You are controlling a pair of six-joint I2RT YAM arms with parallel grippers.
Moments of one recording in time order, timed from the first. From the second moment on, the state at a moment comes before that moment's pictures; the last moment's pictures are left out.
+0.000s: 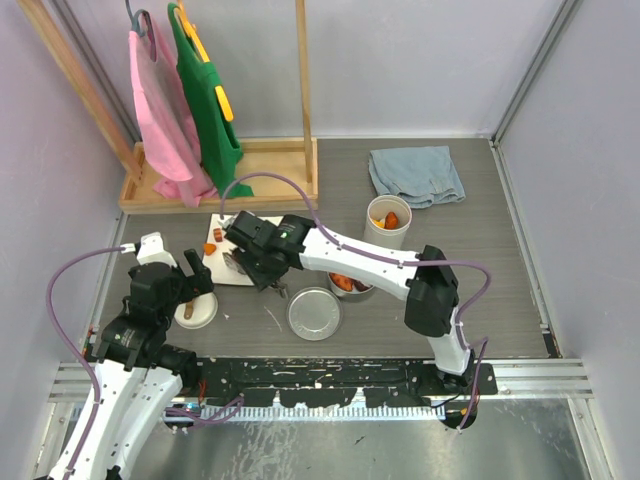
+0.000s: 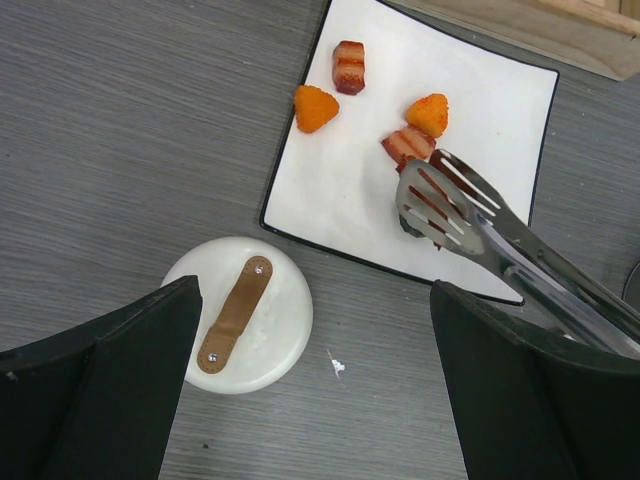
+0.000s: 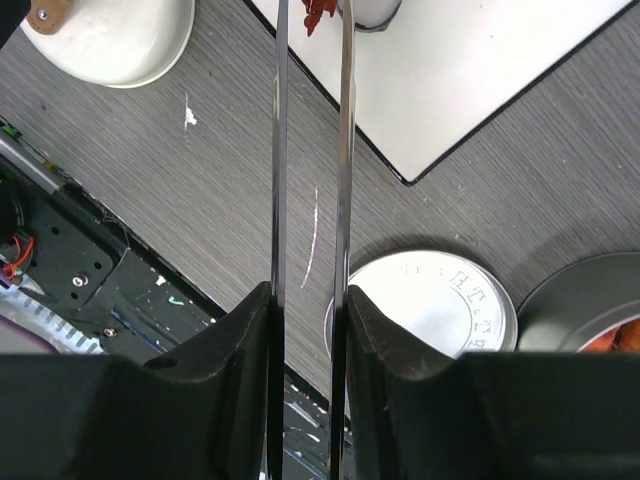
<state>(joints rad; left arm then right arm) -0.26 0.41 0.59 -0.72 -0.30 -0.43 1.15 2.01 1.90 -0.94 0.08 0.38</state>
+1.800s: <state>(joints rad) -0.26 0.42 0.59 -0.72 -0.29 -0.43 0.91 1.26 1.16 -1.14 0.27 0.49</state>
